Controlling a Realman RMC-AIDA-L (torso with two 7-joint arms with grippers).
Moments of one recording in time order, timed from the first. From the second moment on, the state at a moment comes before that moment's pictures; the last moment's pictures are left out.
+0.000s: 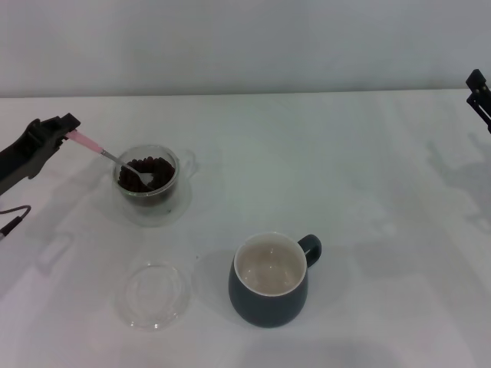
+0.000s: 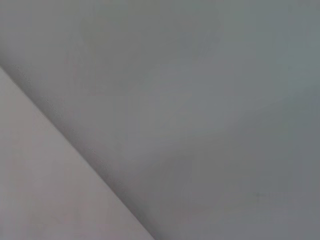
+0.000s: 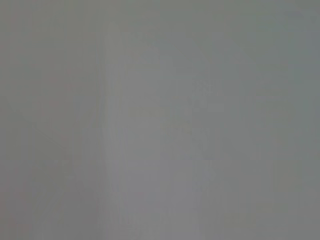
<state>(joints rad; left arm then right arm) -0.55 -2.06 0.65 0.35 -1.65 -1.01 1.21 0.36 2.01 -1.38 -0.16 -0.16 -1.28 0.42</state>
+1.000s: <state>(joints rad) -0.47 -2.07 0.66 0.35 -1.72 -1.27 1.12 0.36 2.01 -1.38 -0.16 -0.16 -1.28 0.42</state>
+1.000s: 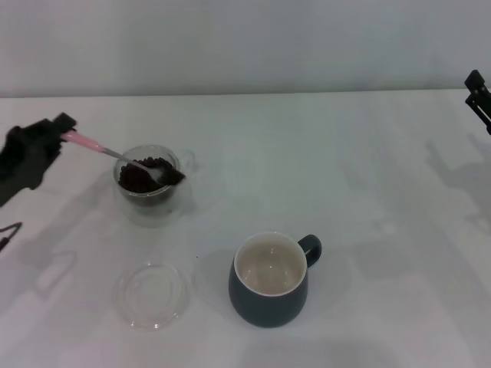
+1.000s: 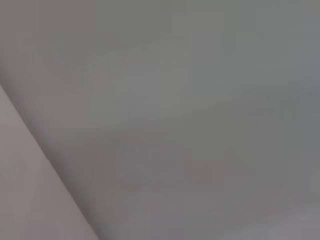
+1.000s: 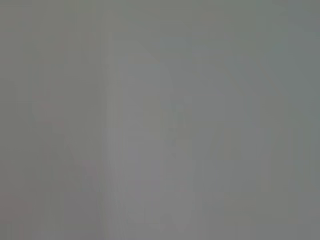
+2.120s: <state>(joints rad) -0.68 -2.07 1.16 0.65 -1.44 -1.29 1.26 0.35 2.01 -1.40 -0.09 -0.16 -1.31 0.46</state>
